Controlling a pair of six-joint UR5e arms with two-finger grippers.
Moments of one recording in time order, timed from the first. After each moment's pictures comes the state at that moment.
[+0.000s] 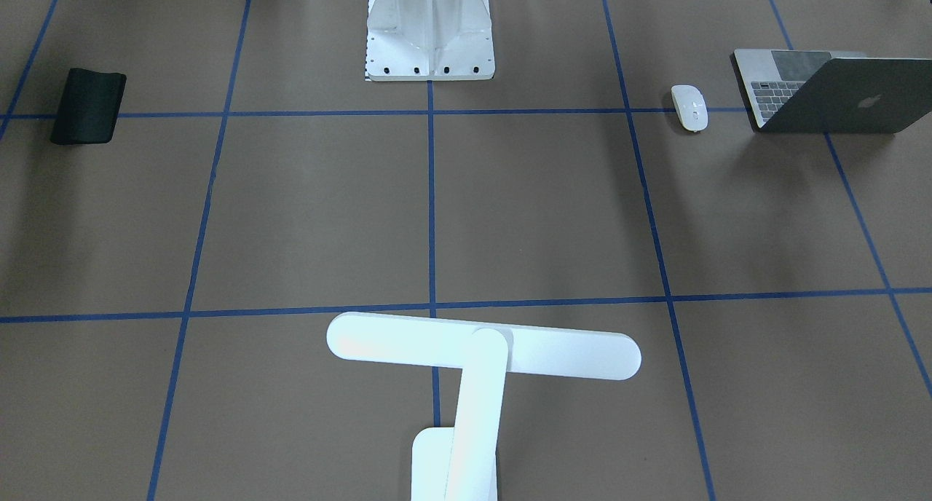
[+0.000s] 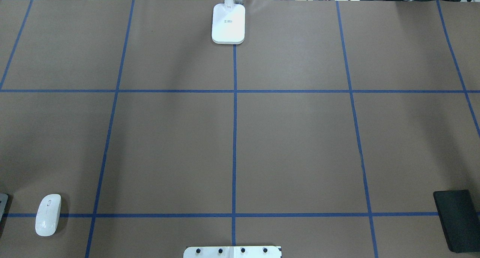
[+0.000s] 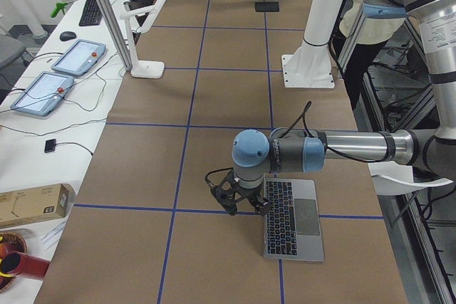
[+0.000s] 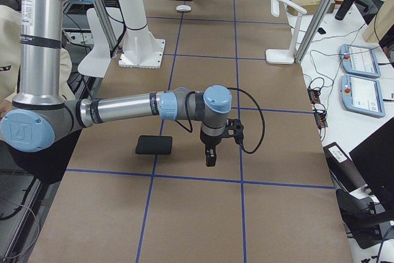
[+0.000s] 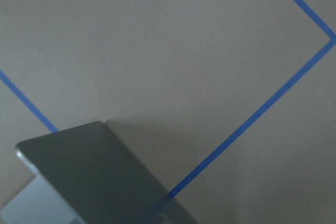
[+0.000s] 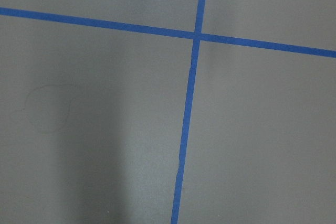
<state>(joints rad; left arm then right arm) -1.61 -1.18 -1.93 -1.51 -2.37 -0.81 1.49 -1.69 1.87 -1.73 2.27 -0.05</state>
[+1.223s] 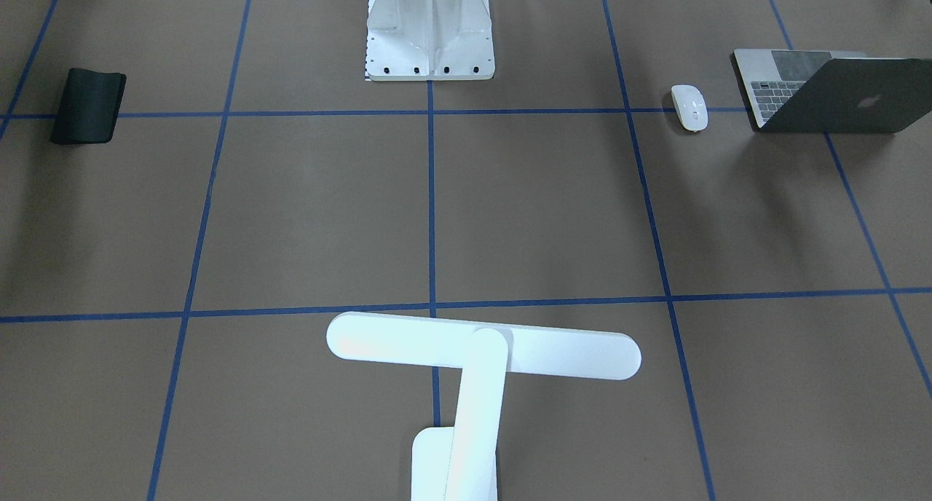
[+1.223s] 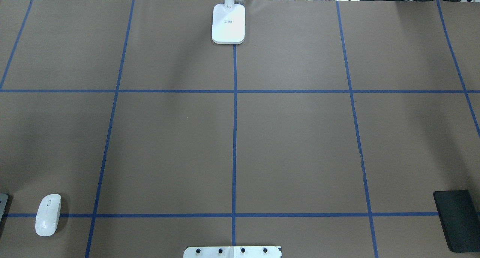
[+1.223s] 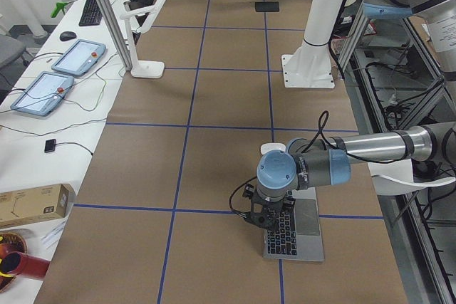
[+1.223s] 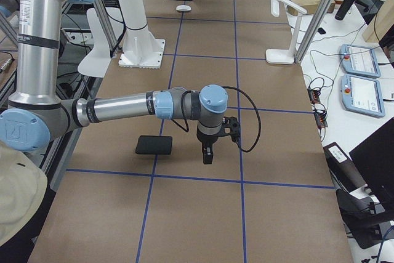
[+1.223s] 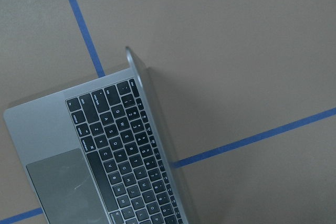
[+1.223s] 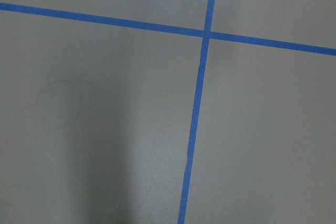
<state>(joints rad) -1.64 -1.10 -1.92 -1.54 -2.47 -1.09 1.50 -1.71 1.89 -1.73 2.30 -0.06</state>
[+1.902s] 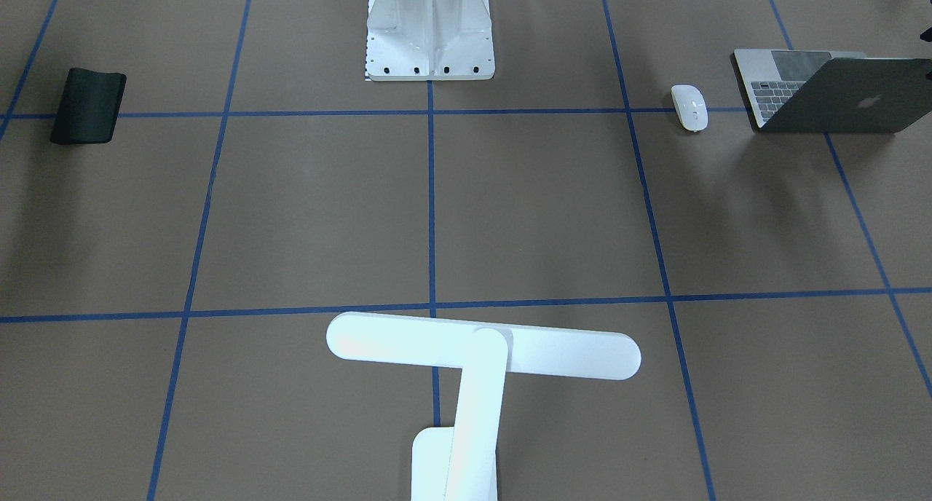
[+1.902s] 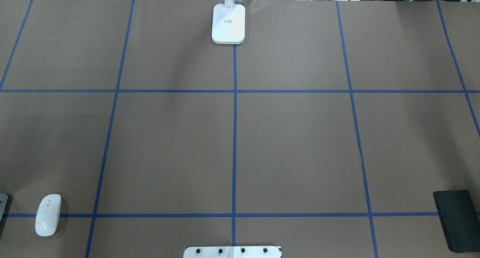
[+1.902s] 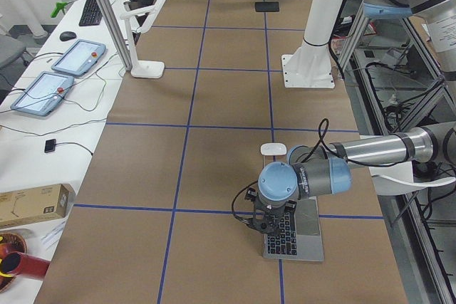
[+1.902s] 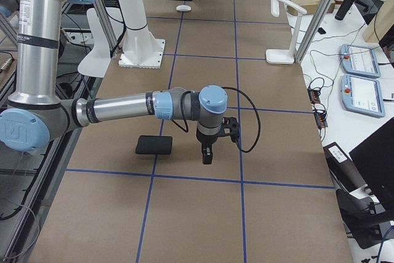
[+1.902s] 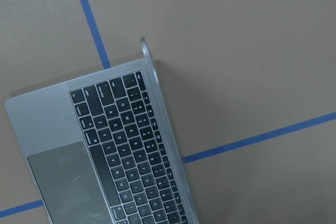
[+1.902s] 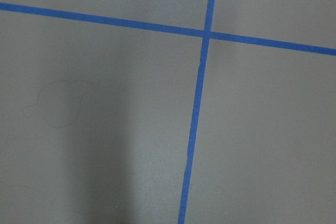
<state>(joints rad) -1.63 -1.10 -1.85 -1.59 -2.55 -1.09 1.50 -1.72 1.89 -1.73 2.31 -0.07</state>
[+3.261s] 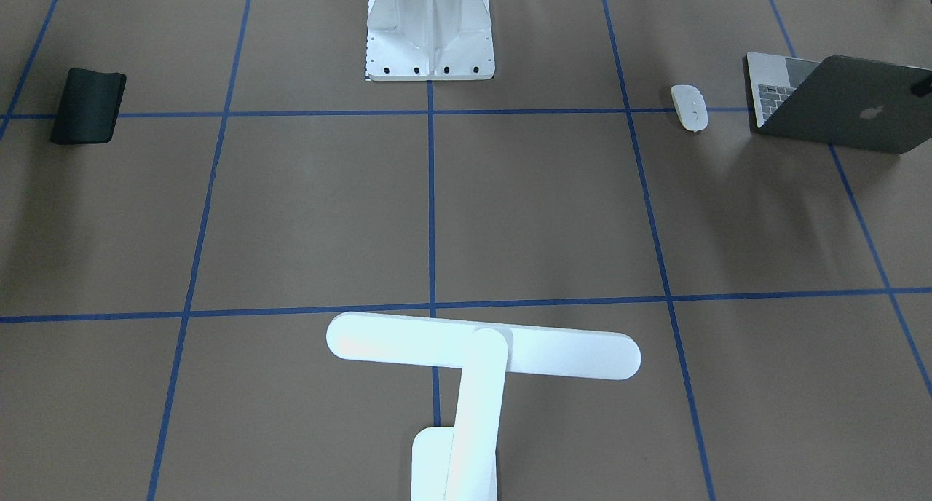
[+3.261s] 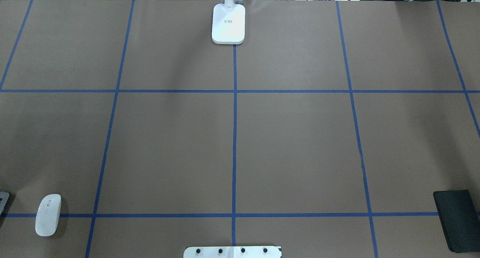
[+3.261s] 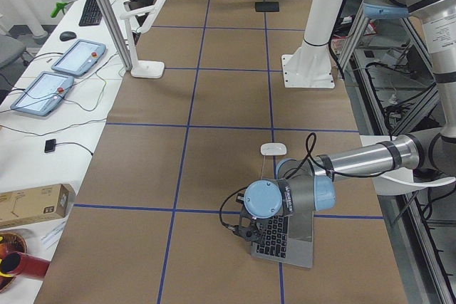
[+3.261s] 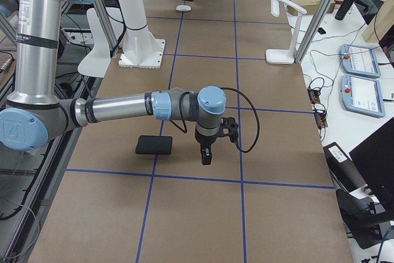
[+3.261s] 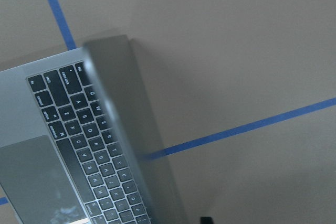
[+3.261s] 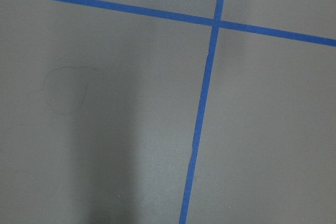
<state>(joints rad) -1.63 -1.20 -1.72 -1.65 -2.69 -1.10 1.50 -1.73 1.89 -1.73 2.31 -0.09</state>
